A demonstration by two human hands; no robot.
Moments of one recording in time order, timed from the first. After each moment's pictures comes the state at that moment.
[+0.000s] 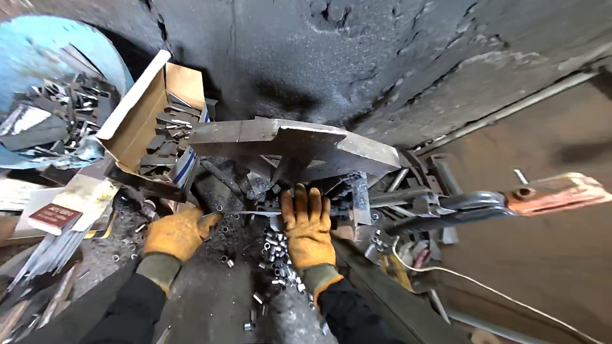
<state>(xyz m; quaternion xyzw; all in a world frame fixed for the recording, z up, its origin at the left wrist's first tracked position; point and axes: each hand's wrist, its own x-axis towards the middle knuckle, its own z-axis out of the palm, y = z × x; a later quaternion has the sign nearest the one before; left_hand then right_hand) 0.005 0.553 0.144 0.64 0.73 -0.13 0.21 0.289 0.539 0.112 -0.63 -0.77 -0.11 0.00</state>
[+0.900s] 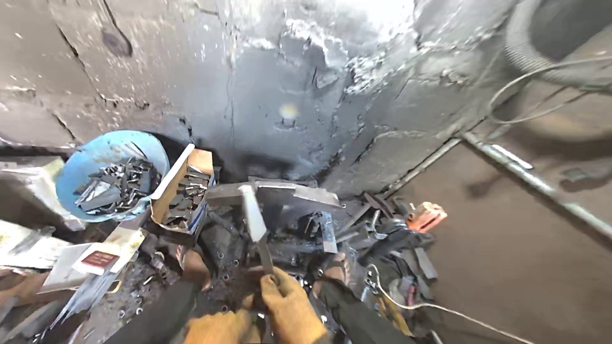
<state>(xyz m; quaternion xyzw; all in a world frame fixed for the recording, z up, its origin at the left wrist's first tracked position) 0.076 0.421 0.266 0.76 0.59 0.02 0.28 0.244 0.466 0.254 -0.61 -0.48 0.55 0.31</state>
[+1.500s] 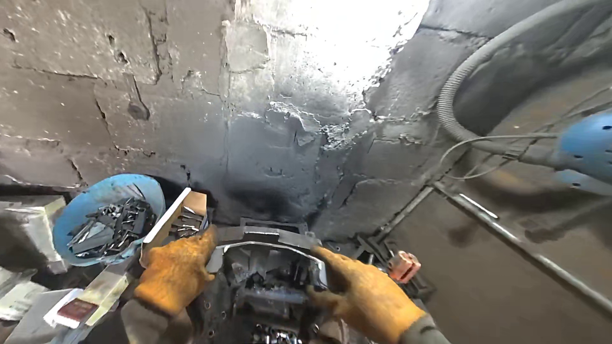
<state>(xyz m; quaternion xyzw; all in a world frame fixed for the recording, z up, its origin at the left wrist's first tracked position) 0.047 0.560 0.354 0.74 0.66 0.10 -0.04 0.389 0.545 0.378 -0.65 -0.76 0.09 0.01</state>
